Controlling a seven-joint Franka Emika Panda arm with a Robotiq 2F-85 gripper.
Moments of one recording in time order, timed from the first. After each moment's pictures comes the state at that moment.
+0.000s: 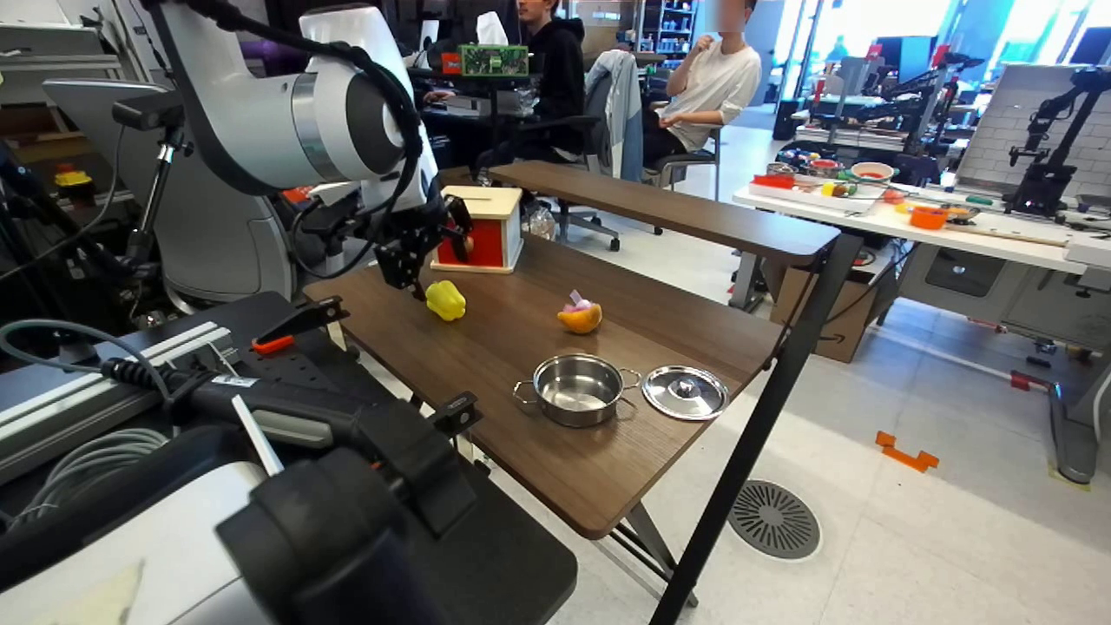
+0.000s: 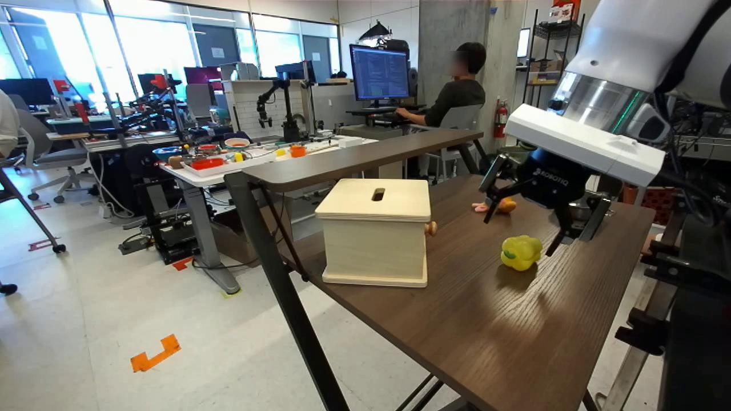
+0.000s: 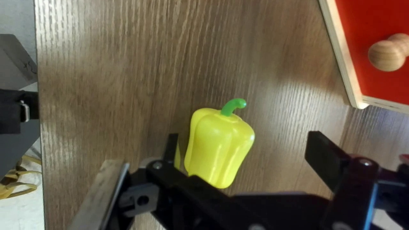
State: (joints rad) arm 0.30 0.54 -0.12 -2.43 -0.55 3.30 2.15
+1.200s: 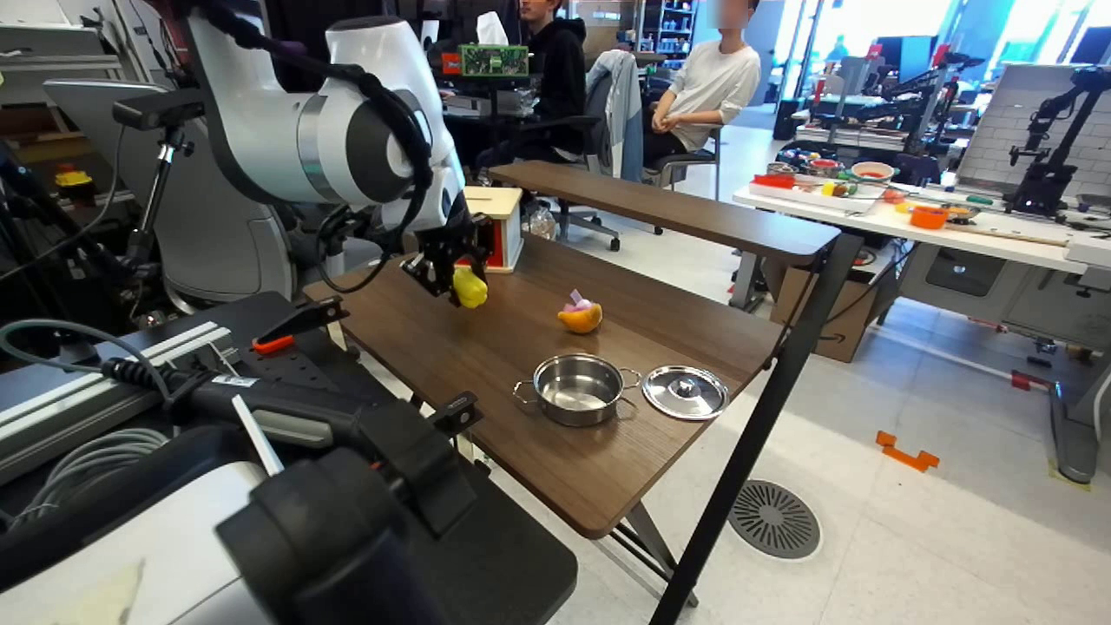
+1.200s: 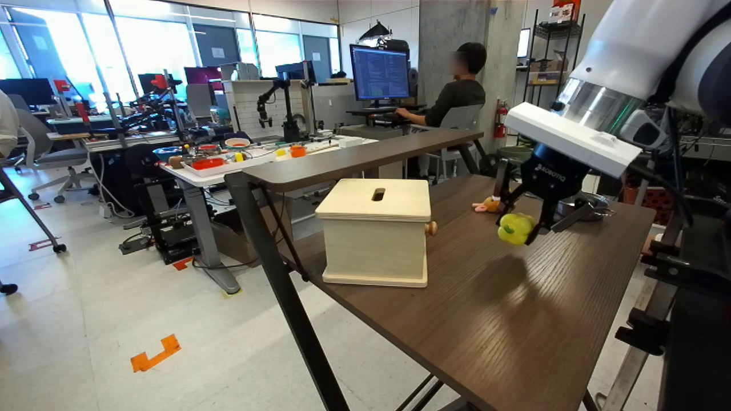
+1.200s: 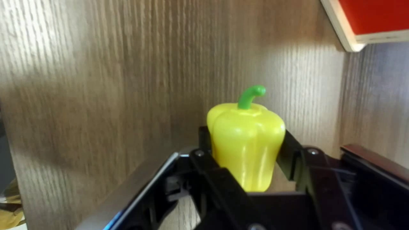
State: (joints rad) arm 0.14 0.57 -0.03 -2.44 -0.40 3.37 2.06
